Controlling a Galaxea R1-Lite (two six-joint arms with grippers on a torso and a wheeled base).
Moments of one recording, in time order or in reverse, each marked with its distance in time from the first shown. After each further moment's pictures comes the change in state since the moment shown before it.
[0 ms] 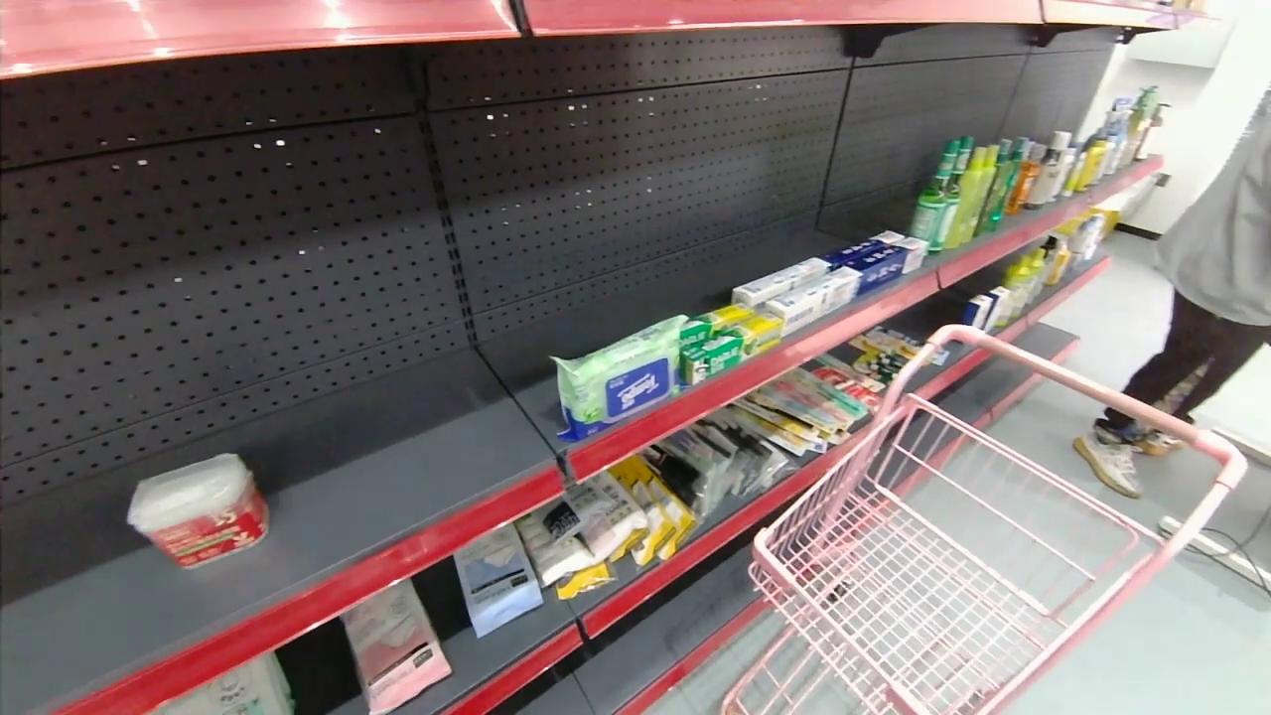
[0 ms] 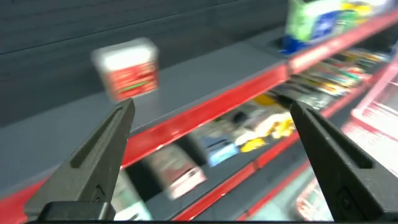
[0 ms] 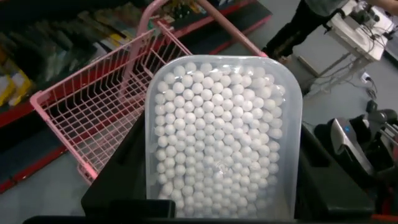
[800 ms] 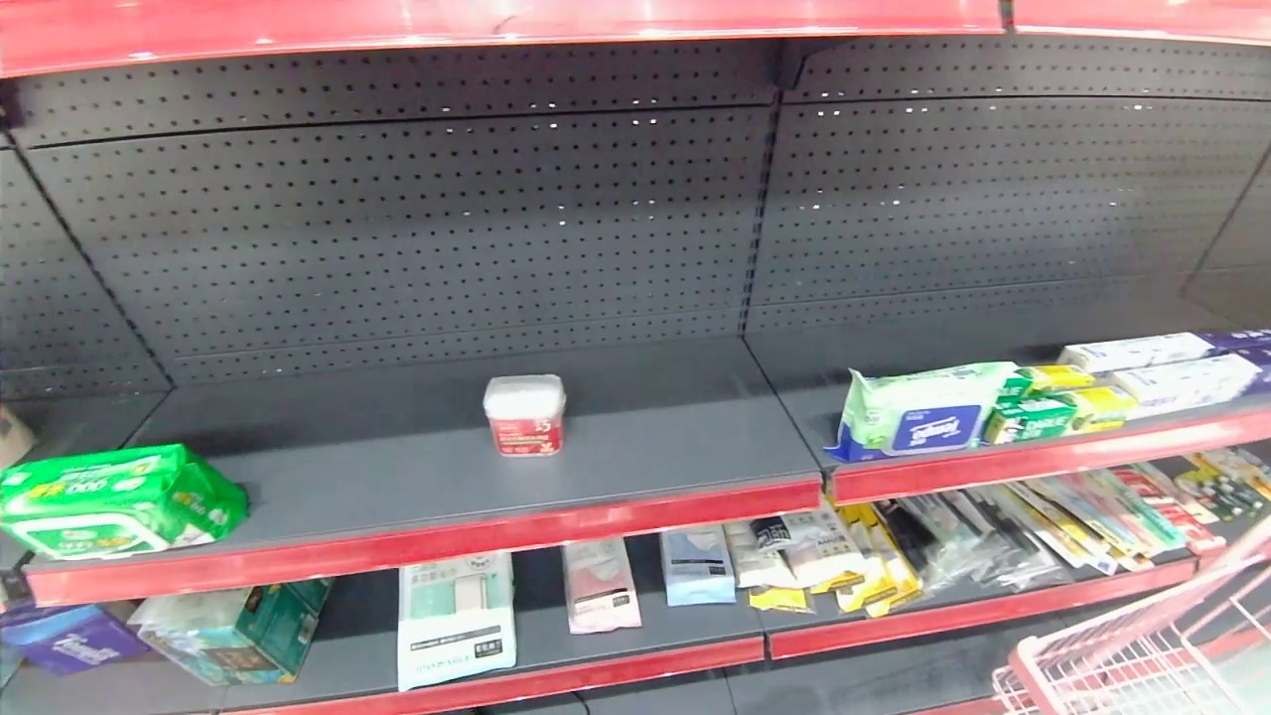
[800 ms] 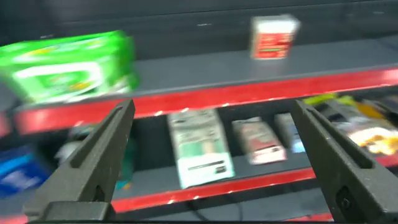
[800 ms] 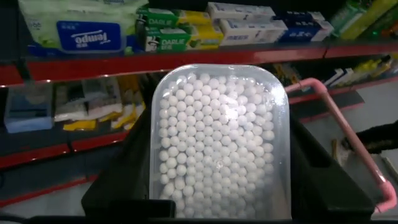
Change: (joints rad) left arm 0.000 0.001 0.000 -0.001 0.000 0.002; right arm 0.001 -0.036 0.012 -0.002 0.002 0.002
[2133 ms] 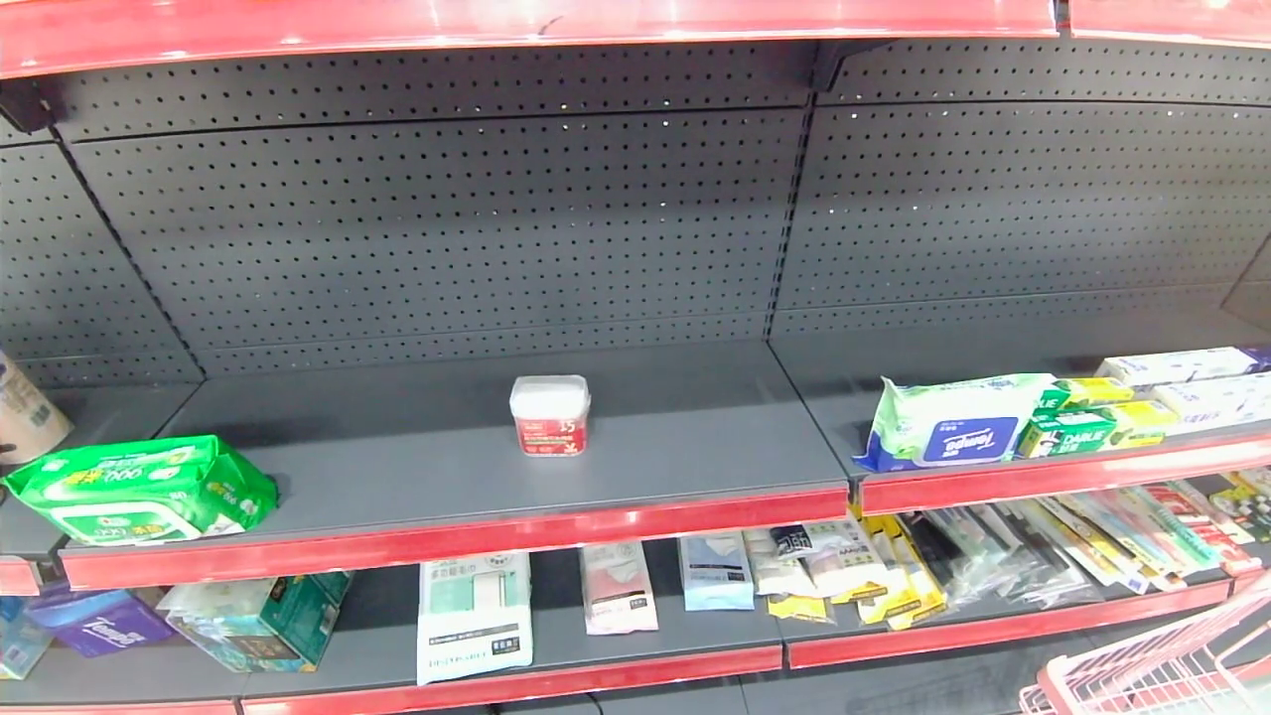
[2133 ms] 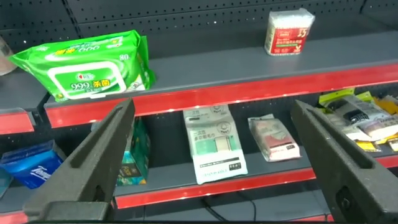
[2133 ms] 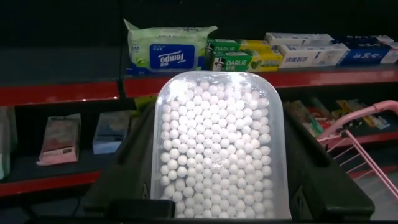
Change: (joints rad) left arm 0.004 0.013 -0.003 -0.001 -0.008 0.043; right arm 0.036 -0.478 0.270 0.006 0.186 0.163
